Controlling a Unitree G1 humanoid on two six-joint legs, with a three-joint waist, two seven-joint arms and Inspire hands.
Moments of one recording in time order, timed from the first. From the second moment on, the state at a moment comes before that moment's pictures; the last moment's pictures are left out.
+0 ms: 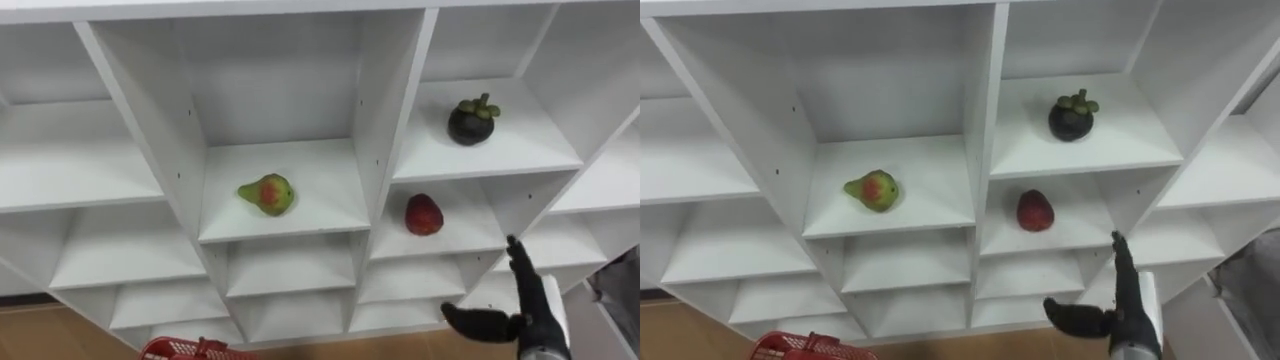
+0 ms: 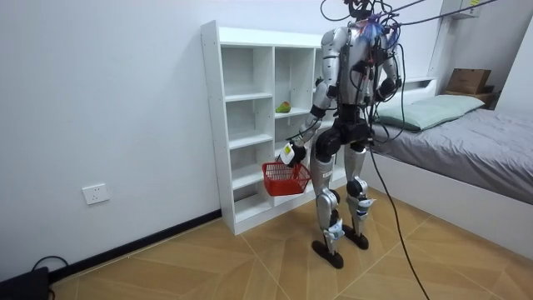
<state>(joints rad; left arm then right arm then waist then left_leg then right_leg) 0.21 0.19 0.00 1.03 0.07 -0.16 0.10 0.34 -0.21 0.02 0.23 -0.15 -0.23 -0.32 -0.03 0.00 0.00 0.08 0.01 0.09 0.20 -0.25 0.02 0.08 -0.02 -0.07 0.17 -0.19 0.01</state>
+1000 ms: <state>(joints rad) 0.22 0.20 -0.06 1.04 0.03 -0.17 0.03 0.32 -0.25 0.11 -0.06 -0.19 -0.27 -0.50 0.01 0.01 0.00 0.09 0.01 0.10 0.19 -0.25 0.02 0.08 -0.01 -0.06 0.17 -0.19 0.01</state>
